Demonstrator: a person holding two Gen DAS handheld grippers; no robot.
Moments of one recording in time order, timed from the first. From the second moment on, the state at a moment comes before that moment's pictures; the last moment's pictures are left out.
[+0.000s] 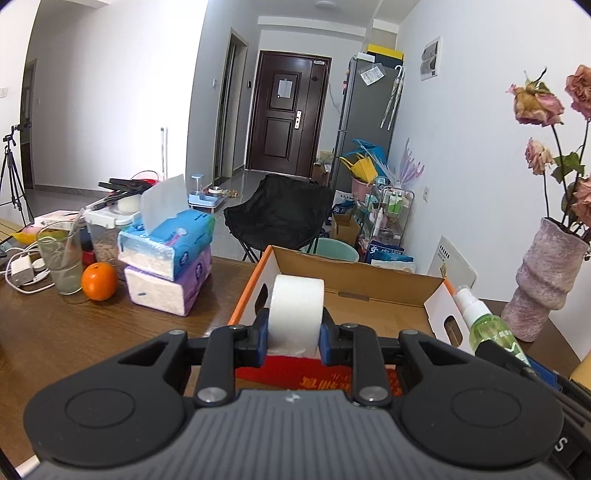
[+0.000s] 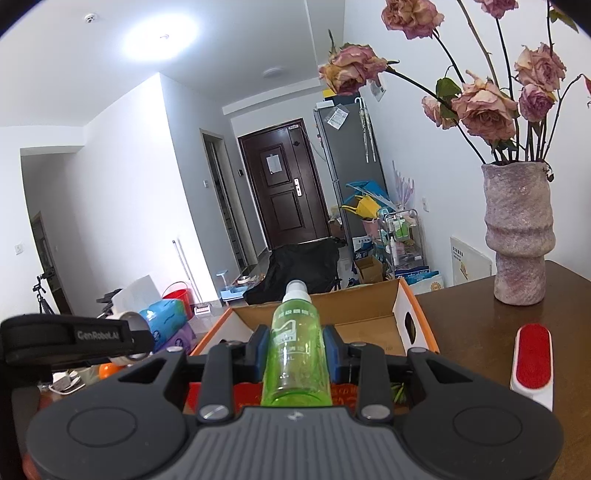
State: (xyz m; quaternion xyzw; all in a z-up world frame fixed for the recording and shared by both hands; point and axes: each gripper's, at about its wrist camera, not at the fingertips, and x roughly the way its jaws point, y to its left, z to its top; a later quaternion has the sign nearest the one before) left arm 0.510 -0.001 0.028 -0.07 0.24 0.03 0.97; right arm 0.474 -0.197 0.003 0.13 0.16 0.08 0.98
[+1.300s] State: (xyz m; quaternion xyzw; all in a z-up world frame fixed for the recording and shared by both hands) left arm 0.645 -0.011 -0.029 -0.01 0.27 0.07 0.96; right arm 0.608 -0.186 -0.034 0.06 0.21 0.07 0.97
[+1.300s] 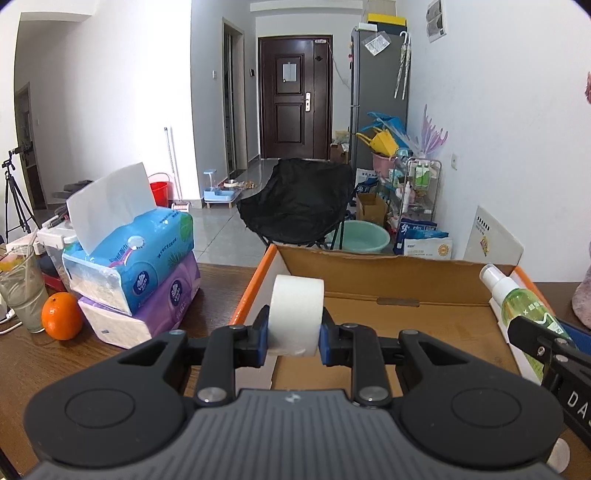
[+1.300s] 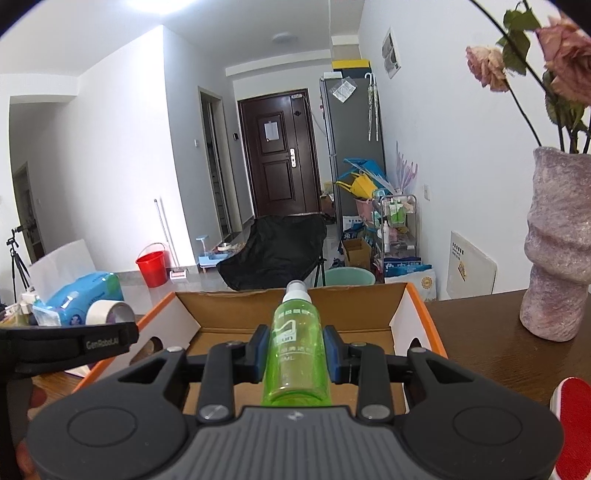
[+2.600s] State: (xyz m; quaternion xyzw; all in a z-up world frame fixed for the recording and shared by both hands) left arm 0.644 -0.002 -0.032 -0.02 0.28 0.09 0.95; right arm 0.614 -0.191 -0.039 0.03 0.24 0.04 0.97
